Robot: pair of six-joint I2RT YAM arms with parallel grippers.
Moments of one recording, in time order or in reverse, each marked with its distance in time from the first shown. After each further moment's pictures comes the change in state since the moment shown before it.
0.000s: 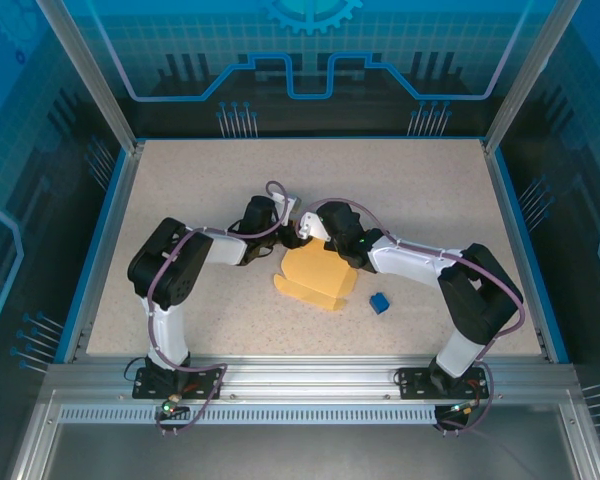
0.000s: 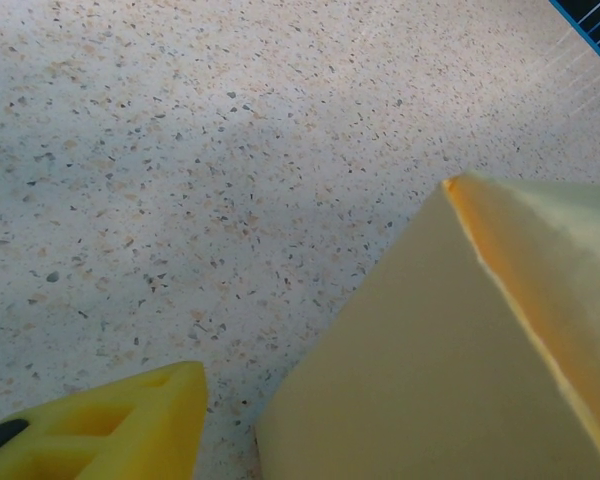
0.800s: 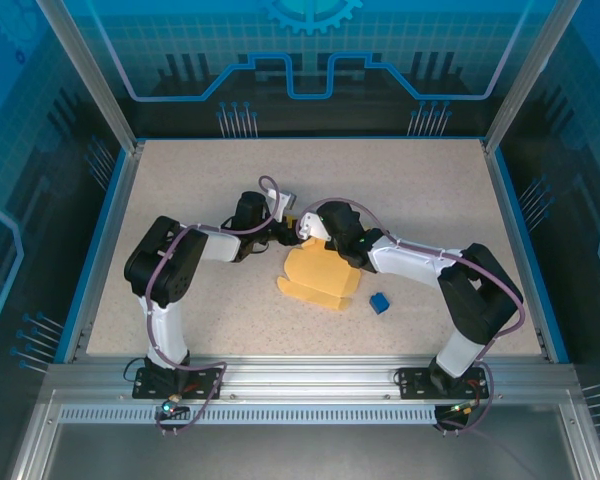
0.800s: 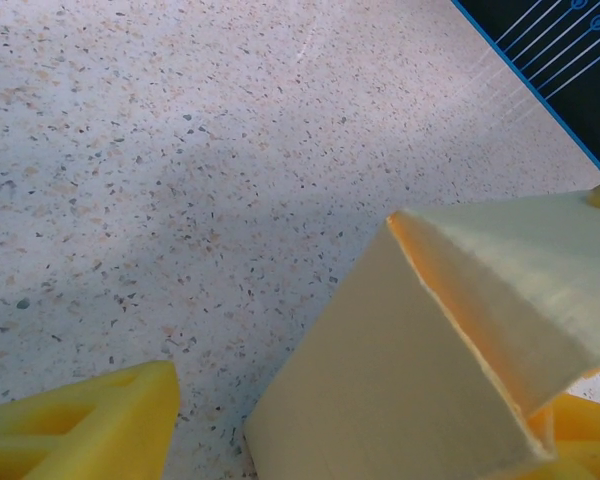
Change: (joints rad) left arm 0.057 0.001 0.000 0.042 0.178 -0.002; right arm -0.002 0.003 0.000 0.009 0.013 -0.042
